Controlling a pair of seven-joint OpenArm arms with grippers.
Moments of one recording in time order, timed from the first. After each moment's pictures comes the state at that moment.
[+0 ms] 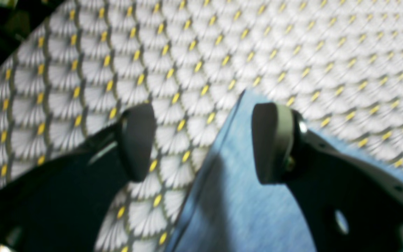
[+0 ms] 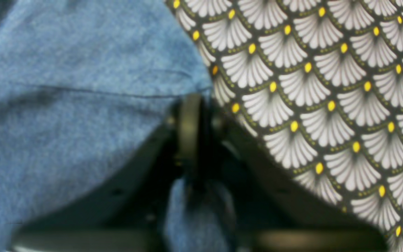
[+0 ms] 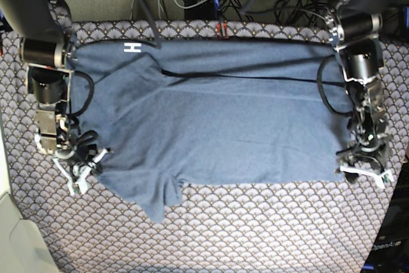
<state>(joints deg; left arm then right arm) -24.8 -15.7 -18.6 49.0 -12.8 -0.6 11.6 34.2 15.4 8.6 28.4 -6.2 27.2 -11.0</state>
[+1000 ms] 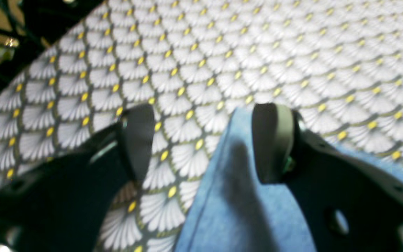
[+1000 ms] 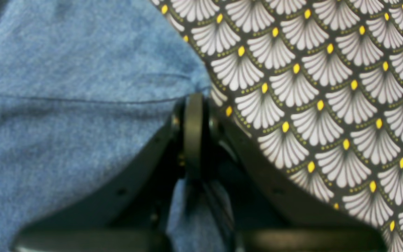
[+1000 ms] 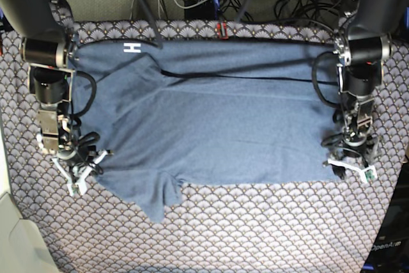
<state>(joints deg) -34.2 -17.7 -6.9 19.0 -13.3 -0.6 -13.0 34.2 15.1 8.6 28.7 -6.2 24.4 -11.1</state>
